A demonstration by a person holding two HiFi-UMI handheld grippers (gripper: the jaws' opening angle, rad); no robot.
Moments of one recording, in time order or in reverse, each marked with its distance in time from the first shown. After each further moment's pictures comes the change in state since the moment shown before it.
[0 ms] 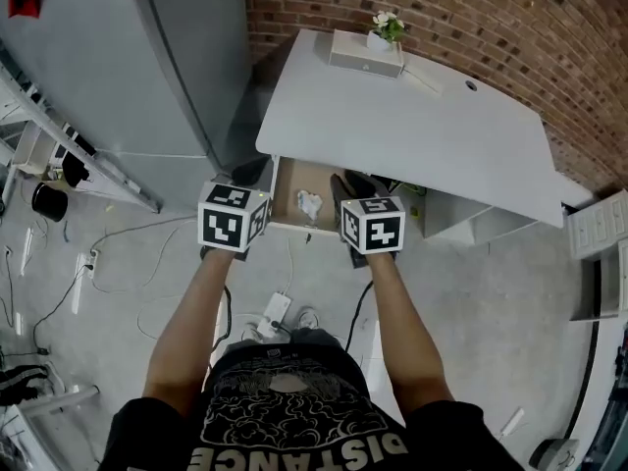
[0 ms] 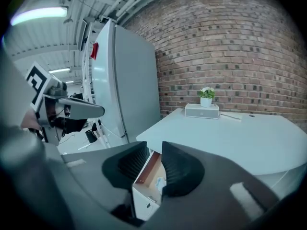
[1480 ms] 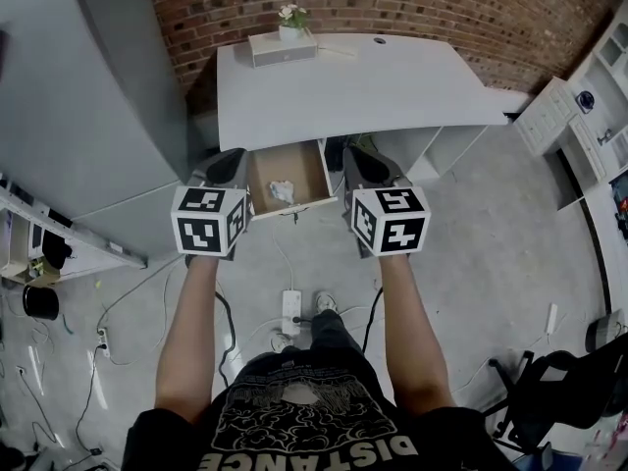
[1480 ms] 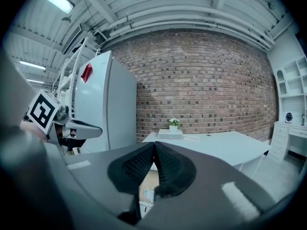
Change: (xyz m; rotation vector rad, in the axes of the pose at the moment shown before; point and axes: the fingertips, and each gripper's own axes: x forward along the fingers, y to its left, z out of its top) left arm -0.098 -0.042 0.034 0.158 -0.139 -0.247; right arm -0.191 0.057 0.046 0.049 -0.292 -0.396
